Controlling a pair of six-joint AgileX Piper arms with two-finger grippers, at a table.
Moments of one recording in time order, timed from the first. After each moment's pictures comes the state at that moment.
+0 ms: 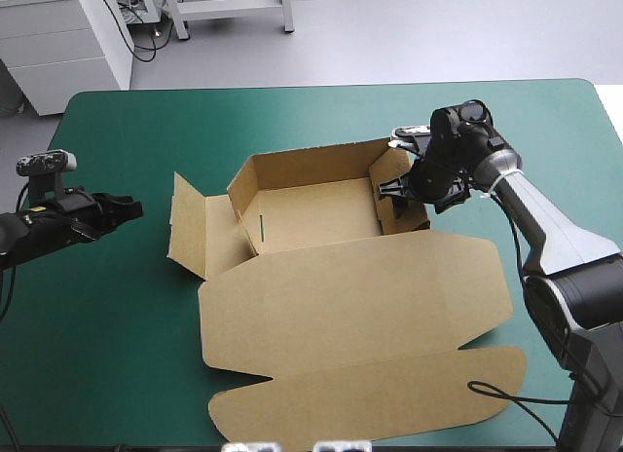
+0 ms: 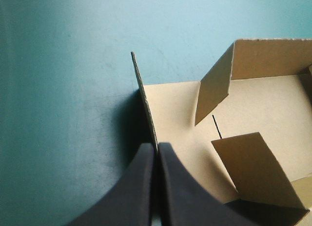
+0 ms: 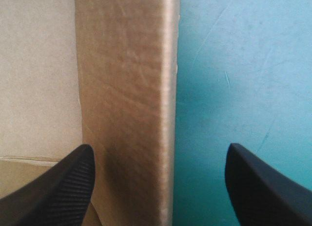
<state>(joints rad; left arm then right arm) 0.34 1.19 -1.01 -0.77 0.85 0.65 0.32 1.91 -1.72 0.09 1.24 0.07</state>
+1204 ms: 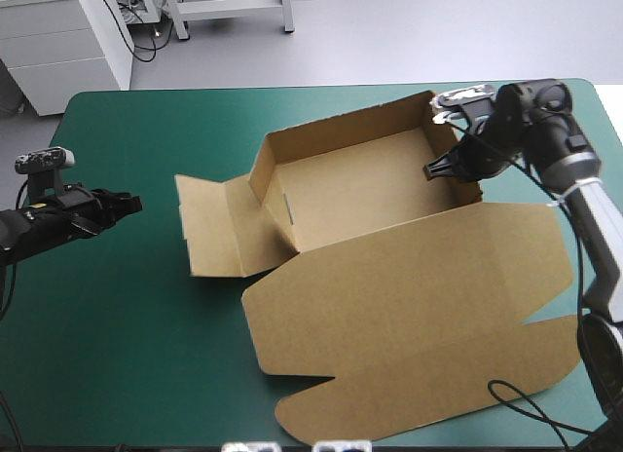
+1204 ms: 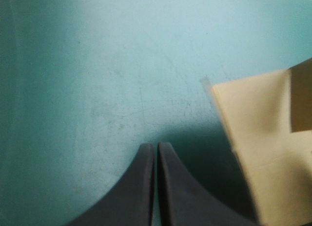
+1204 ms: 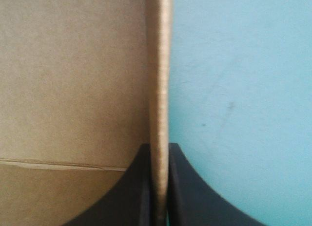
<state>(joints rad) 0.34 1.22 -1.01 -0.79 0.80 0.65 0.19 1.69 -1.72 0.04 1.24 -0.17</state>
